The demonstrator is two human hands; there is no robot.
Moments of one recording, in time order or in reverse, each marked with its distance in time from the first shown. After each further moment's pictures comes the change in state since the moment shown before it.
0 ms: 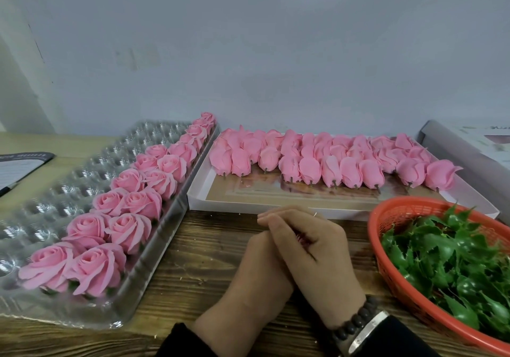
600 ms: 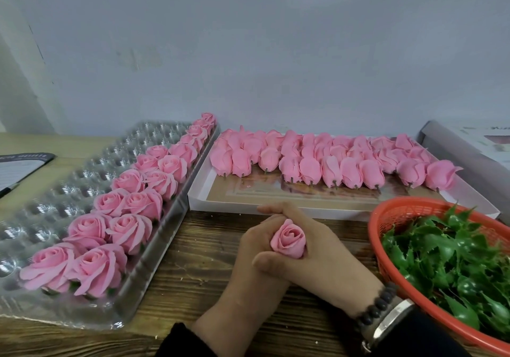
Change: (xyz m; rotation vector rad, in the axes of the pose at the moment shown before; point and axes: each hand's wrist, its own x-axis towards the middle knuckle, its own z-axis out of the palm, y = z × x) left_hand -0.001 0.000 -0.004 -0.123 0.059 0.147; right_hand 0.009 0.006 -0.019 0.032 -0.444 0.215
